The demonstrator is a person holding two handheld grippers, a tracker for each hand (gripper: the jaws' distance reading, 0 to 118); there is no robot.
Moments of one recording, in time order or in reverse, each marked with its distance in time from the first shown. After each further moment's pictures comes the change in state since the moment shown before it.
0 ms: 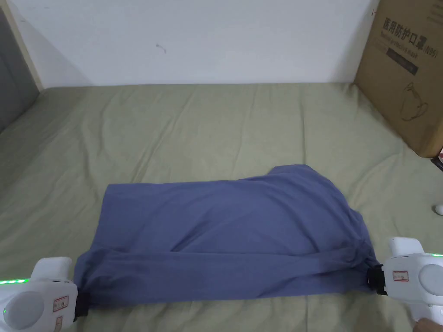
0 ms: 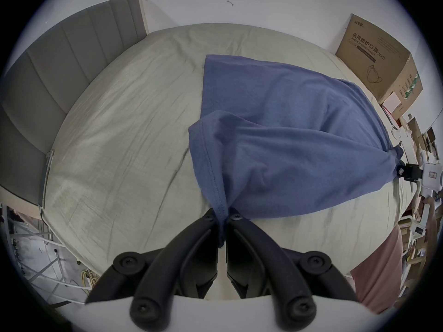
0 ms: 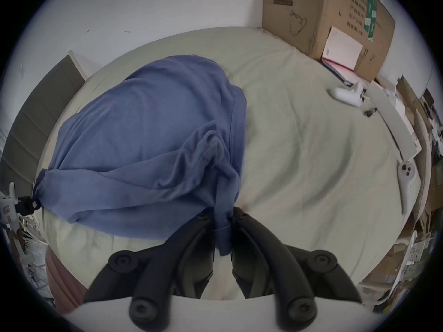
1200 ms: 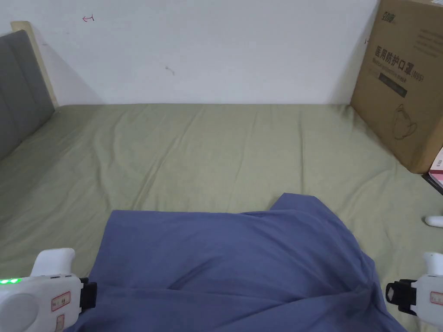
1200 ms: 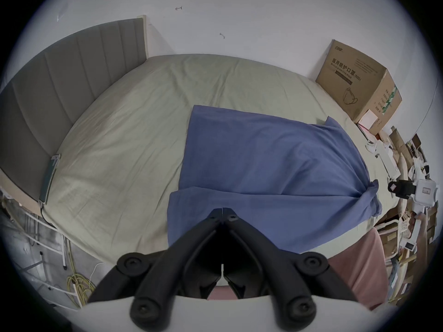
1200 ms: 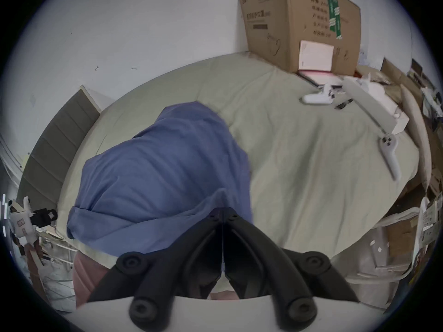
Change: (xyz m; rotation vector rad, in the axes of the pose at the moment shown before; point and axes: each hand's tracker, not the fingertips) left arm 0.014 -0.024 0.071 0.168 -0.087 0.024; right arm 0.012 -0.049 0.084 0.123 0.121 -0.143
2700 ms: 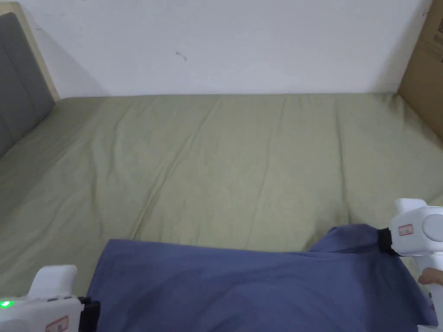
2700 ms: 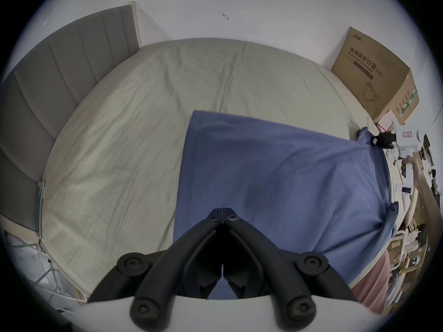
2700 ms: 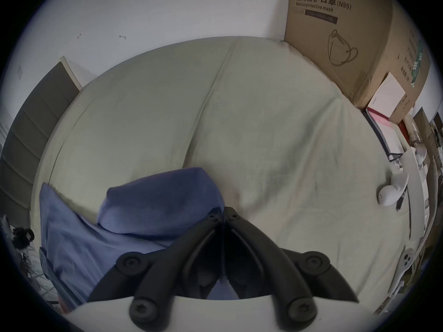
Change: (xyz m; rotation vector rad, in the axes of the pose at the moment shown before) left arm -0.010 0.094 -0.109 -0.094 0.034 -0.007; right arm -0.040 0.210 -0.225 -0.112 -0.098 0.198
